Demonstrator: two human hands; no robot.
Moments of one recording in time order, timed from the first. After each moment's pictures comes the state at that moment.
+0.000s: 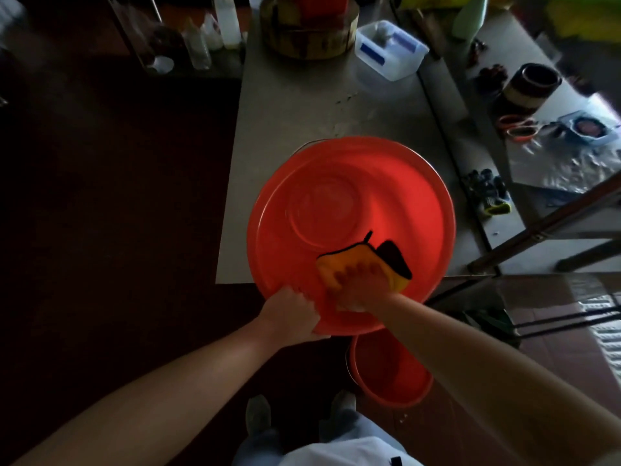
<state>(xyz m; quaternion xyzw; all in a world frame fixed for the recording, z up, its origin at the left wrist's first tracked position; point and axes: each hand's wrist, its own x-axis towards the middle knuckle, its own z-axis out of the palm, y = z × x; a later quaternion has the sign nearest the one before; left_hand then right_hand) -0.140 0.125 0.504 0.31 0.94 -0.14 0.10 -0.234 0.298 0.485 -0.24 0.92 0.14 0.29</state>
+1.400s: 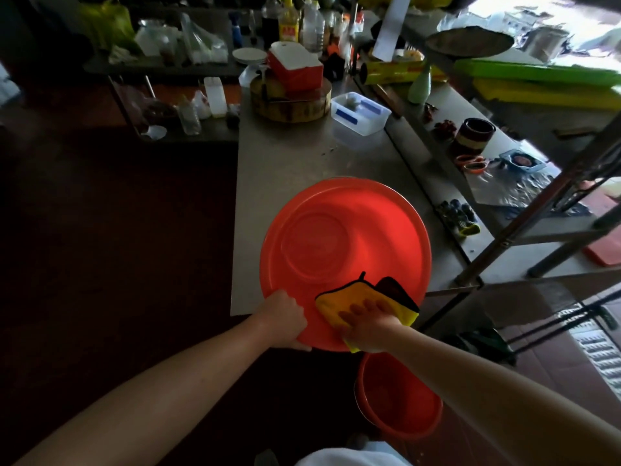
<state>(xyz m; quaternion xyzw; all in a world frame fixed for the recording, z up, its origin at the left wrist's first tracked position) -0.123 0.068 0.569 0.37 0.88 -0.26 0.15 -0.151 0.282 0.533 -0.24 0.91 0.15 0.31</state>
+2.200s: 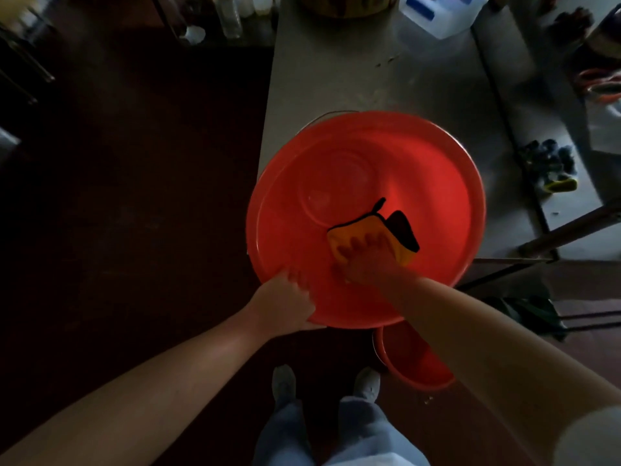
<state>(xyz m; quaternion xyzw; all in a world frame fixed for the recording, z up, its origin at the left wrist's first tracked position) -0.096 0.066 0.487 0.30 0.93 -0.18 0.07 -0.228 0.247 0.441 -0.29 0.91 0.08 0.27</state>
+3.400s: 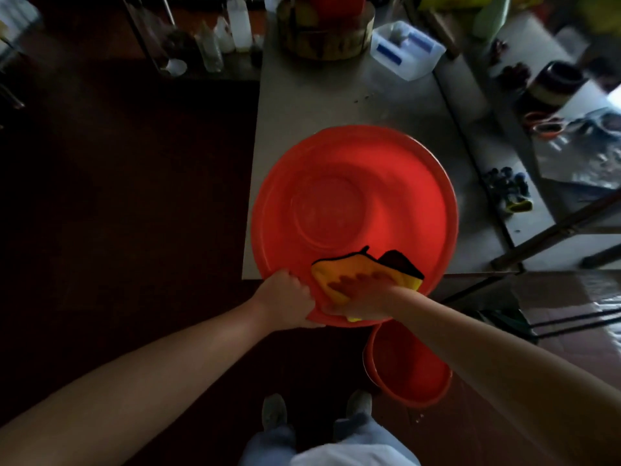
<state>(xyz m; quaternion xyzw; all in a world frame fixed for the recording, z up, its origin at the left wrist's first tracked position) -0.130 0.053 0.524 0.34 0.91 -0.20 0.16 -0.194 0.245 0.533 -0.28 0.86 0.10 0.42</state>
